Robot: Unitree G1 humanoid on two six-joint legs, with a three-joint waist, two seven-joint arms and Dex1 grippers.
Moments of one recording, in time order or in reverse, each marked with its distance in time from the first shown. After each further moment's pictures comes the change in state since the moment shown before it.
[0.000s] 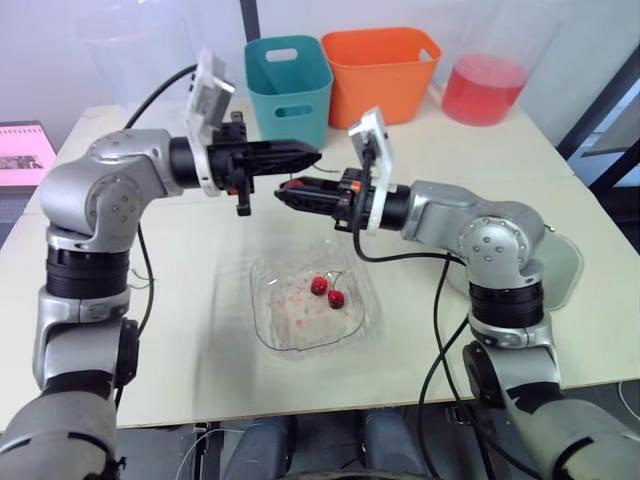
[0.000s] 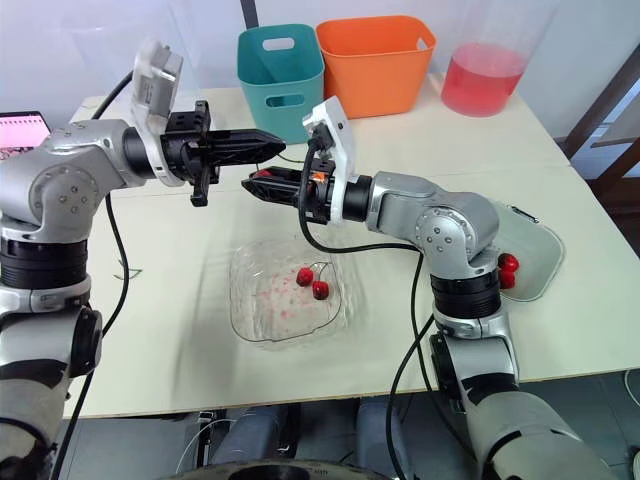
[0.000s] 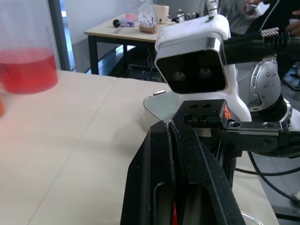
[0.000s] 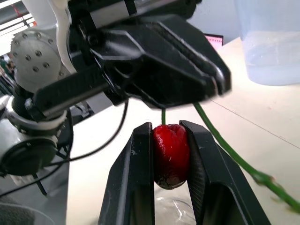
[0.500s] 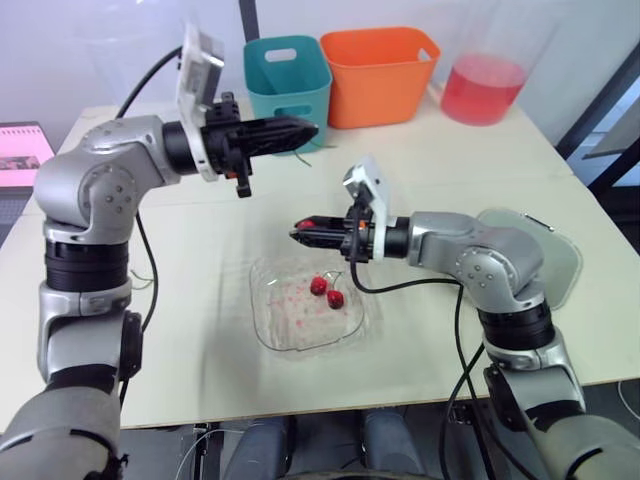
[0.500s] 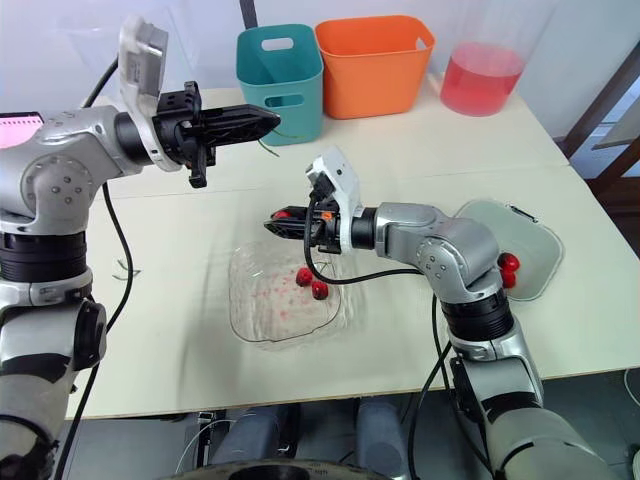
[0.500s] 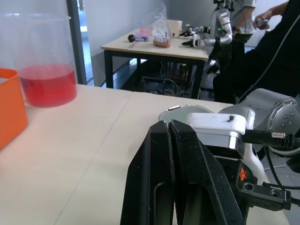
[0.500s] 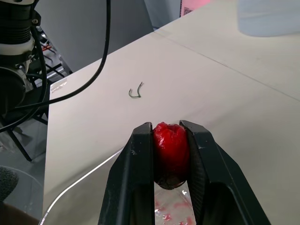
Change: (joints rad) left arm -0.034 -0.017 0.038 0.023 -0.002 -0.010 0.050; right arm 0.116 -0.083 0.105 -0.039 -0.096 -0.035 0.051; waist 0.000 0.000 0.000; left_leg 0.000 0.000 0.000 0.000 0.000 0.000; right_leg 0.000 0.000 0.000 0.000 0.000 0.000
